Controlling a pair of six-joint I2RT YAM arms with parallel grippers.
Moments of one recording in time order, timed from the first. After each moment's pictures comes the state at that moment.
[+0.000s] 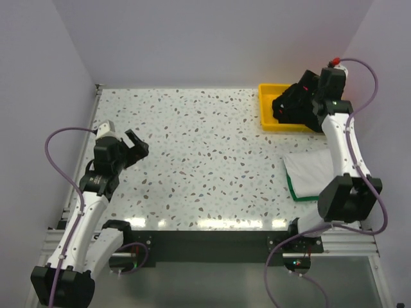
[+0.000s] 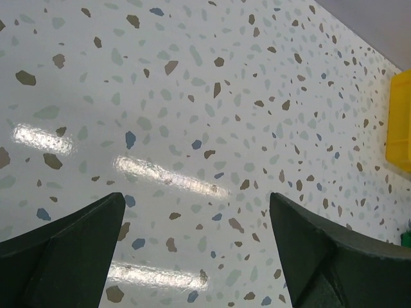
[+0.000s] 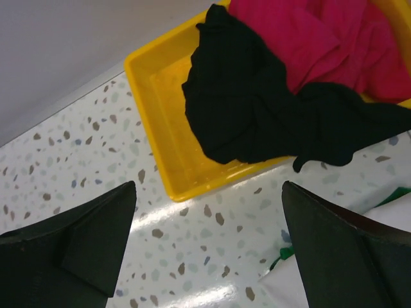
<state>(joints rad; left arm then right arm) -0.10 0.80 0.70 -0.41 -0.08 -0.60 -0.09 1.50 1.47 -0.50 0.10 0.44</state>
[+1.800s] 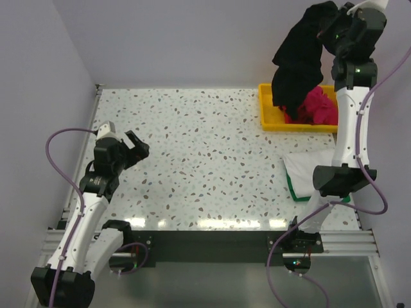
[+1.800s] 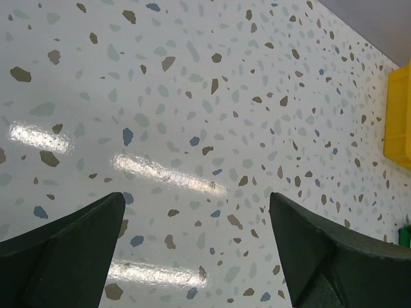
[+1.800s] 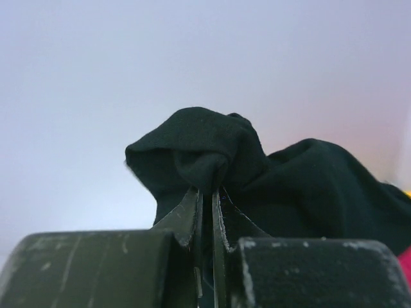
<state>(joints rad) -0.10 0.79 0.69 -0.41 -0.06 -0.60 -0.09 1.83 2.33 -0.51 0.02 0.36</state>
